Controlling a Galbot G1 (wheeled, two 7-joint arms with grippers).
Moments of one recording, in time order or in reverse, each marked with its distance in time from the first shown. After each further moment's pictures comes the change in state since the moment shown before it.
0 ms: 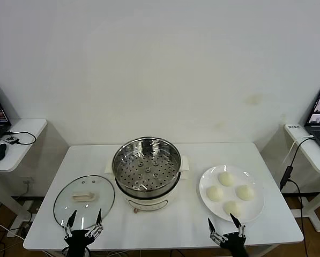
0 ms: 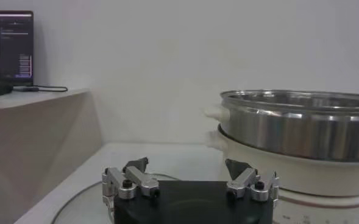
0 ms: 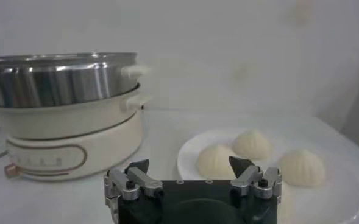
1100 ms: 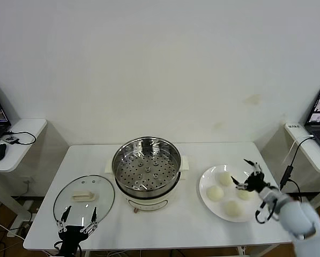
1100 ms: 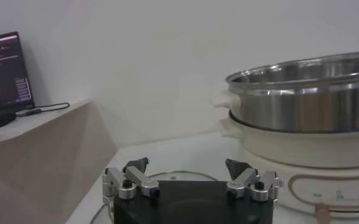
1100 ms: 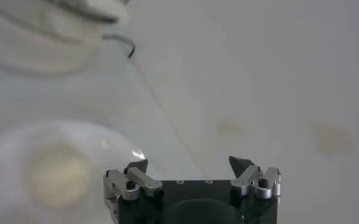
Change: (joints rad) left arm -0.005 0.023 -0.057 -0.023 0.130 0.128 0.009; right arm 0.757 -0.645 -0.209 -0.391 -0.493 -0.116 -0.423
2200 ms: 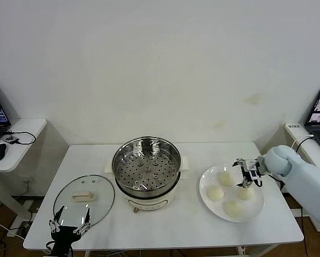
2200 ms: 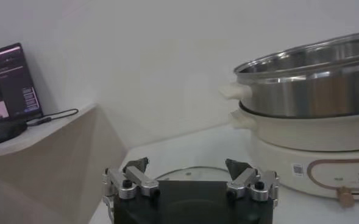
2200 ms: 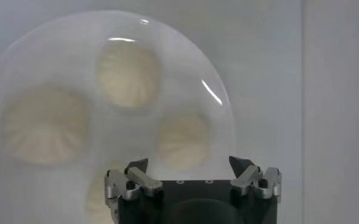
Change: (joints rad) left arm 0.002 0.029 -0.060 0.011 0.023 0.005 0.030; right arm 0.734 -0.011 -0.838 -0.413 0.052 -0.025 -0.419
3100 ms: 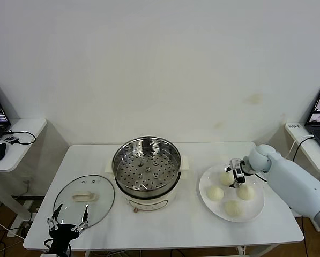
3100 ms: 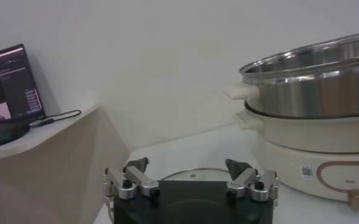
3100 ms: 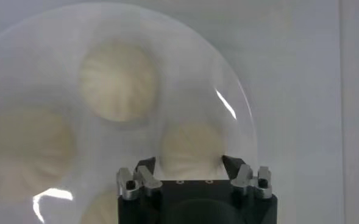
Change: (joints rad) left arm -0.014 0.012 -0.002 0.011 -0.009 -0.002 0.003; right arm 0.039 0.087 -0.058 -0.123 -0.015 -0.064 -0.006
